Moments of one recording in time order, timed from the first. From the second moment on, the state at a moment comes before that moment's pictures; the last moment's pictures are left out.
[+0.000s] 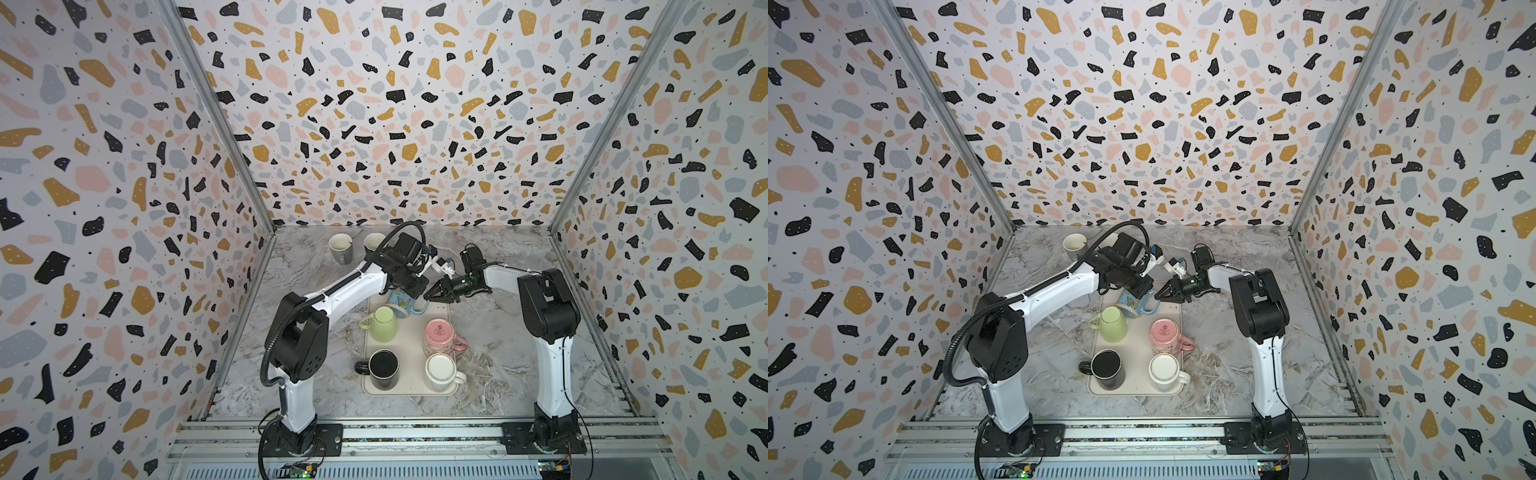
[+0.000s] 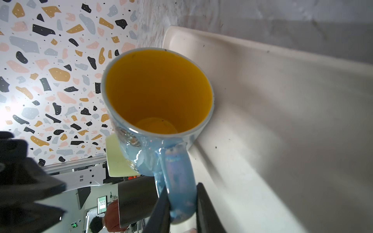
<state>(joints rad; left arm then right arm) -0.65 1.87 1.57 -0.66 0.17 0.14 0.33 2.18 1.44 -0.41 -1.11 0.26</state>
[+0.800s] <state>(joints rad) -0.64 1.72 1.57 -0.62 0.06 0.11 0.33 2.06 1.44 -0.27 -1.01 0.31</state>
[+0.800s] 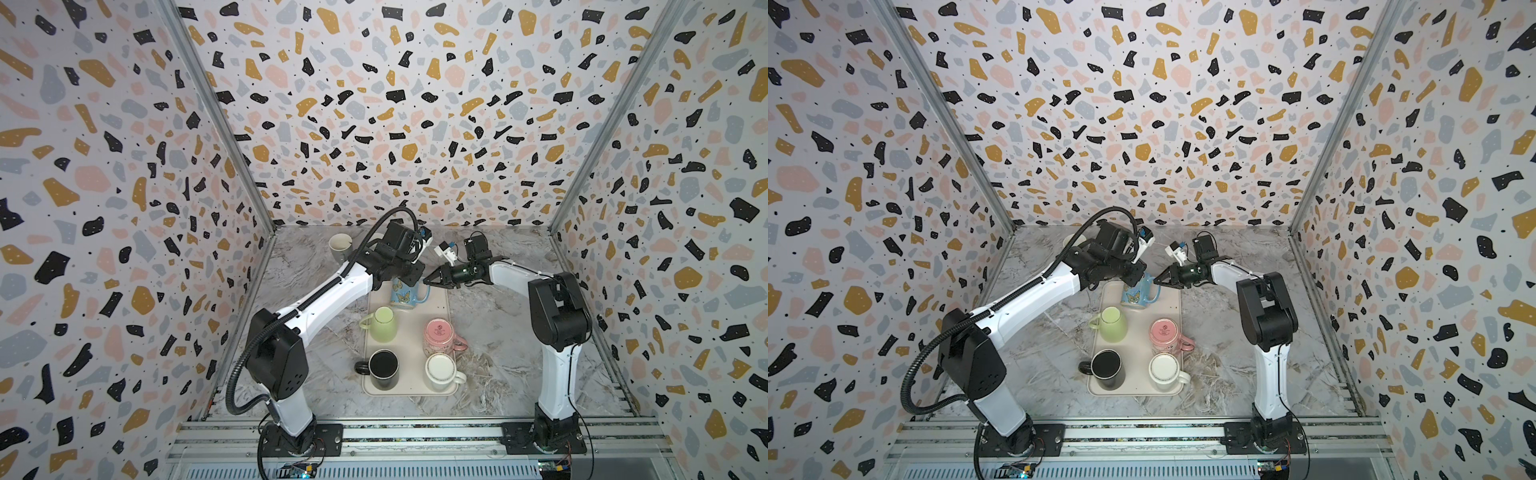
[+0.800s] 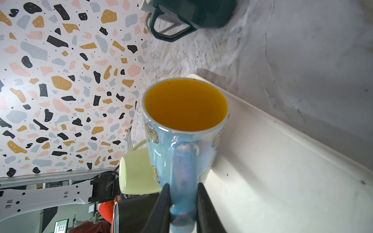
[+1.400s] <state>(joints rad) -0.62 1.70 1.57 -0.58 0.04 0.08 0.33 1.97 1.39 -0.21 -0.97 0.26</state>
